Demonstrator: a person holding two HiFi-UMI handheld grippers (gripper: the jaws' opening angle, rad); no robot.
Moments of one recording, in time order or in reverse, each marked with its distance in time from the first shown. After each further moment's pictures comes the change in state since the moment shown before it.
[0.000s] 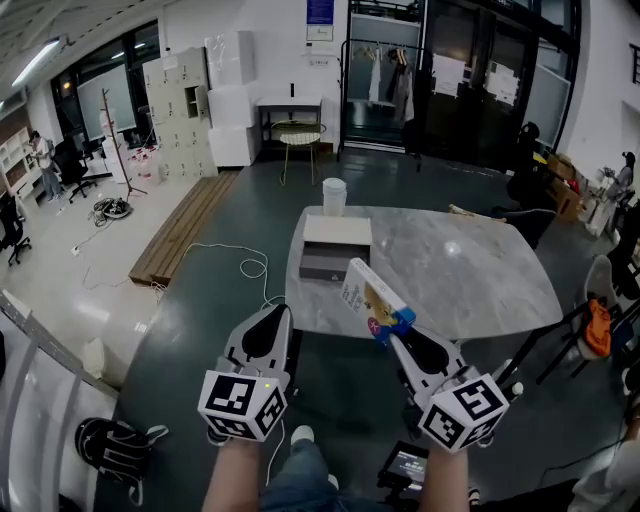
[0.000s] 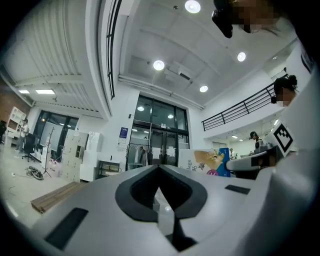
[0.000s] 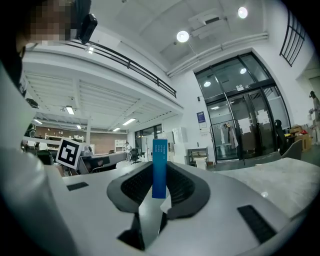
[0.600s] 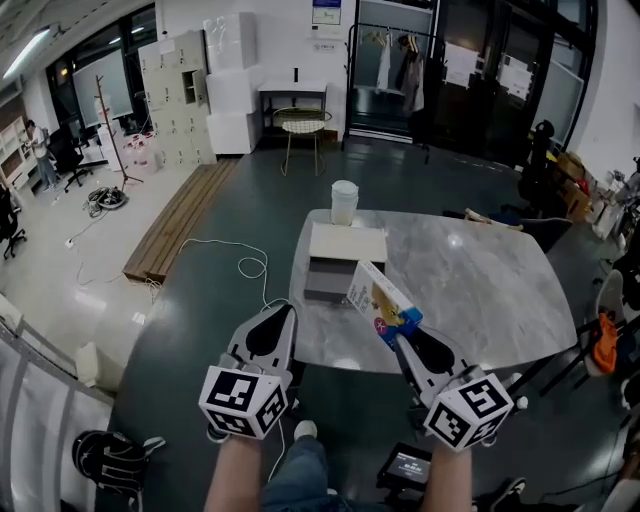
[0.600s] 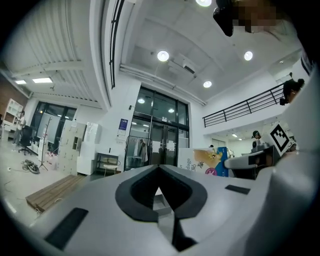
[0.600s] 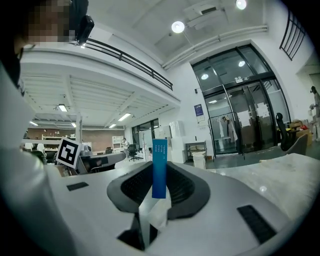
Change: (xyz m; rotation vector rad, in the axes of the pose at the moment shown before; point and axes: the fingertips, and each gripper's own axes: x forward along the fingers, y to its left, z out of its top) left arm 0.098 0.070 -0.050 -0.032 0.073 -0.025; right arm 0.107 -0.064 -0.026 0.031 0.058 -0.015
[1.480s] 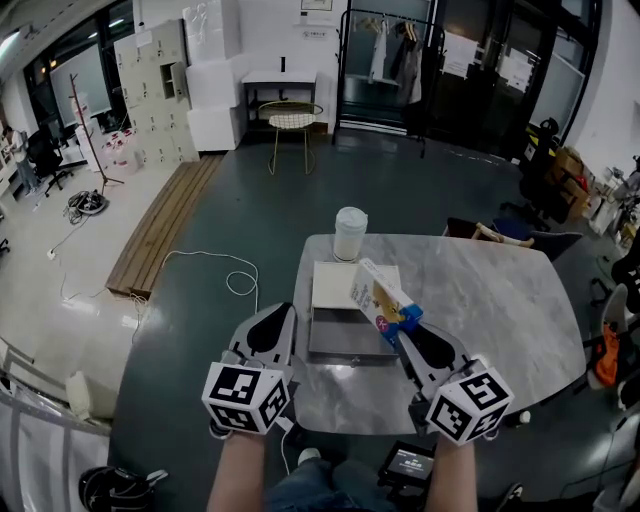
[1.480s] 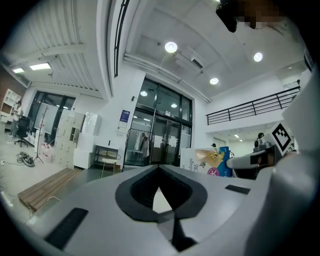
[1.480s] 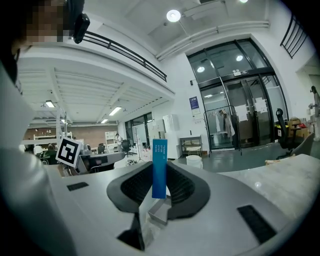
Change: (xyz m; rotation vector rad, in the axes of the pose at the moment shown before) left arm 0.160 0.119 -0.014 -0.057 0.069 -0.023; right arm 0.168 -0.084 0.017 0.029 0.083 -0.071
